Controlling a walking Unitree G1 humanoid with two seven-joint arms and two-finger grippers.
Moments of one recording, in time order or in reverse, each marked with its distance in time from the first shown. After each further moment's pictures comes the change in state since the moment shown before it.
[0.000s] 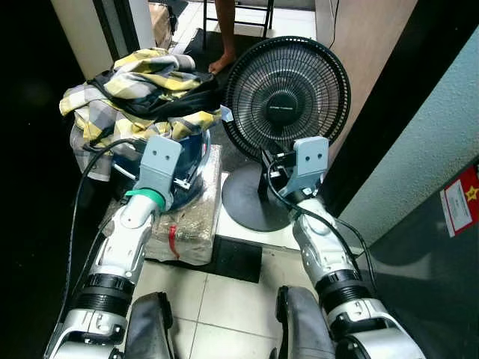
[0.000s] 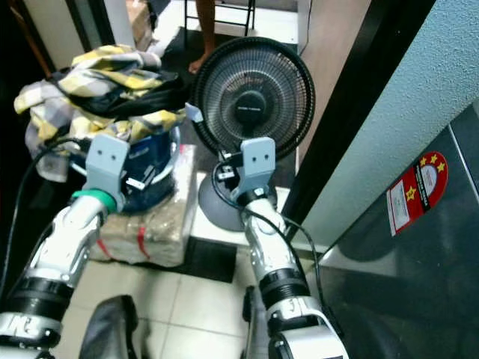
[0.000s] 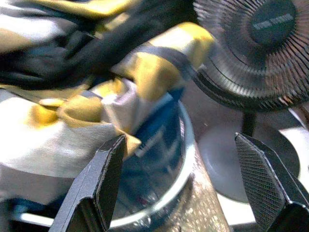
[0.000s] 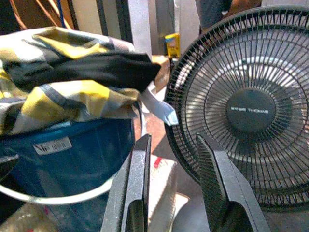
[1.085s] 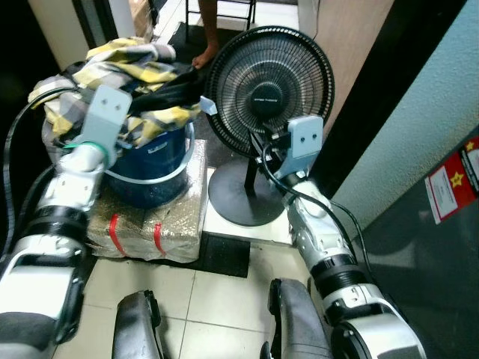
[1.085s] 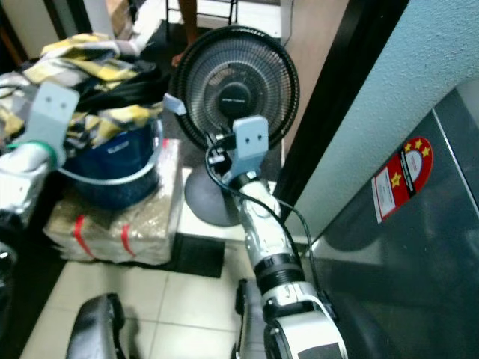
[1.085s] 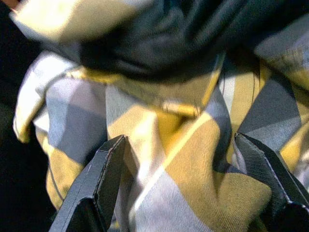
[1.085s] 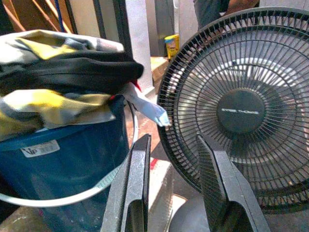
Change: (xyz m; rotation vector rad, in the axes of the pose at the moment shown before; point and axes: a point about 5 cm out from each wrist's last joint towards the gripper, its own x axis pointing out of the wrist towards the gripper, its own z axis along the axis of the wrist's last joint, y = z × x) left arm 0.019 0.111 0.010 0.277 0.278 0.238; right arm 0.014 0.005 0.012 0.023 -0.006 0.056
